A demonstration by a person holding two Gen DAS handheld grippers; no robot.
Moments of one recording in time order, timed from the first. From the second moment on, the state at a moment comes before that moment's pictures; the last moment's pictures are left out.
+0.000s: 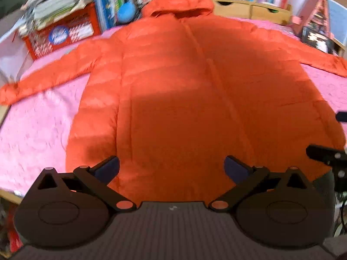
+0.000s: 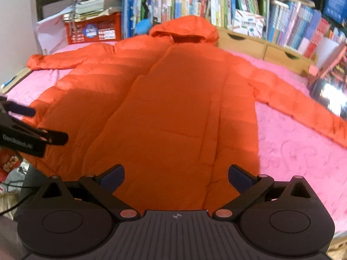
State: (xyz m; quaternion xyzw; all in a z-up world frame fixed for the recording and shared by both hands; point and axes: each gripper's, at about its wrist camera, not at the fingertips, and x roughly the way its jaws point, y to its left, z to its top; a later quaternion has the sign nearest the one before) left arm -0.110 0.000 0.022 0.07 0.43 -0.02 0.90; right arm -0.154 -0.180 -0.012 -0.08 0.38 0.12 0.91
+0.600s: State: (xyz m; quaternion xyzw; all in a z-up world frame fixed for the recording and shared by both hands) left arm -0.147 0.001 0.035 0.10 0.47 -0.06 0.87; right arm -0.183 -0.205 -0.007 -0.12 0.40 0.12 0.90
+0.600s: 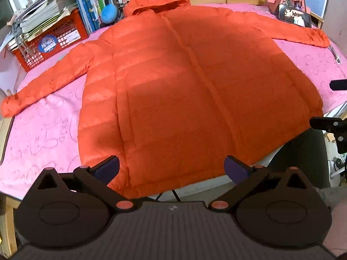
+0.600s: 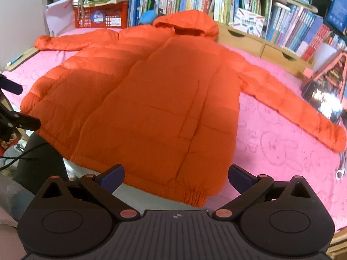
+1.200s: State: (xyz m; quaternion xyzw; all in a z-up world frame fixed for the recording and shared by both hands) left arm -0.161 0.010 0.037 0.09 0.47 -0.02 0.88; right arm -0.192 -0.201 0.000 -0.12 0.38 0.14 0.91
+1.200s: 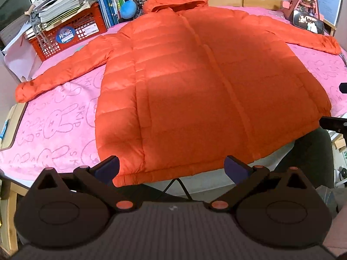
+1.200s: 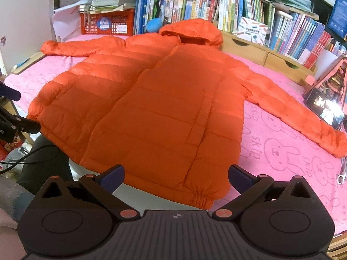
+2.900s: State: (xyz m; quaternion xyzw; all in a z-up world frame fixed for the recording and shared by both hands) left arm -0.086 0.006 0.035 0.07 0.43 -0.02 0.90; right arm -0.142 -0.302 0.009 0.07 0.25 0.00 0.97
